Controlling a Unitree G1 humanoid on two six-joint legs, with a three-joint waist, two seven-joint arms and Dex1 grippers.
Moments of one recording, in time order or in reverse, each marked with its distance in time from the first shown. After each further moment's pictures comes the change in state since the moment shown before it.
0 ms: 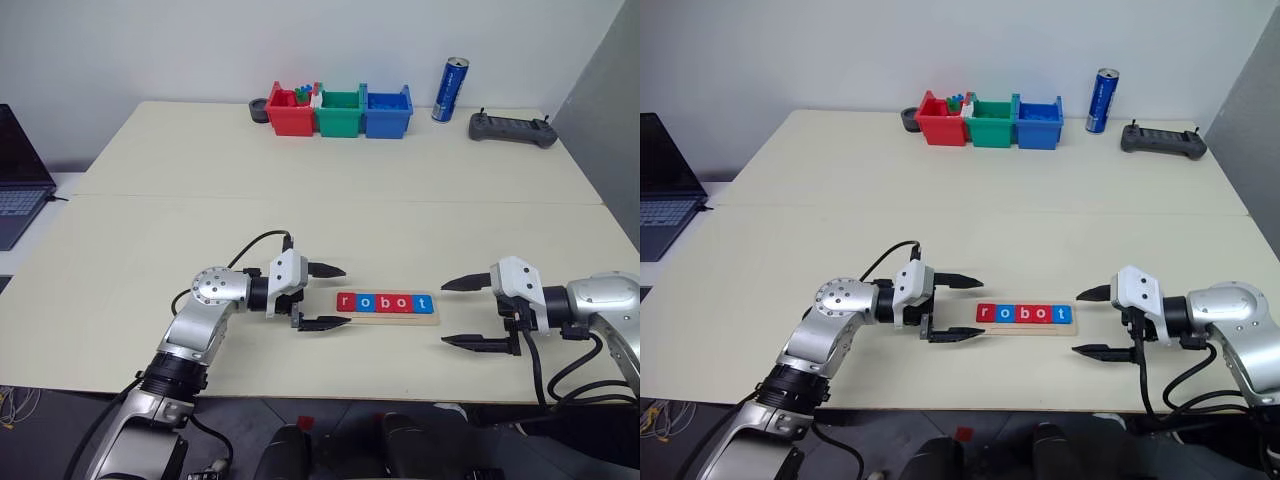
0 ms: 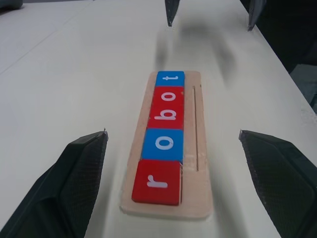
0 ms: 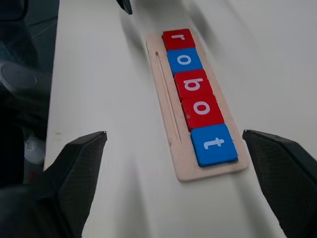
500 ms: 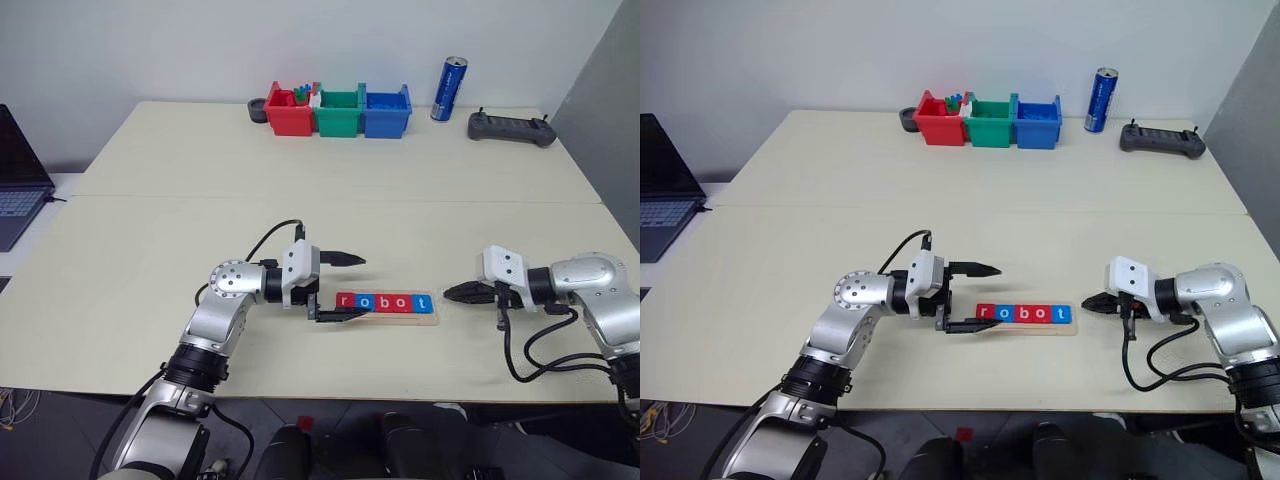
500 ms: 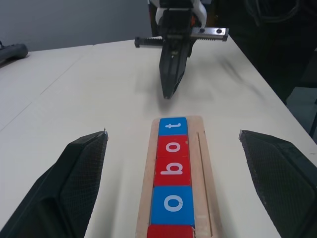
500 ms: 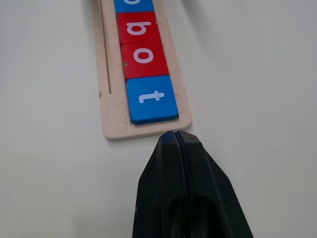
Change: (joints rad) left arm -0.071 -0.108 0.001 0.061 -0.014 -0.091 0.018; right arm -0.198 0.033 0.114 0.341 -0.201 -0.225 0.066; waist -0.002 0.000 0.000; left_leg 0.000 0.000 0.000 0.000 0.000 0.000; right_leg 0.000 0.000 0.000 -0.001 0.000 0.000
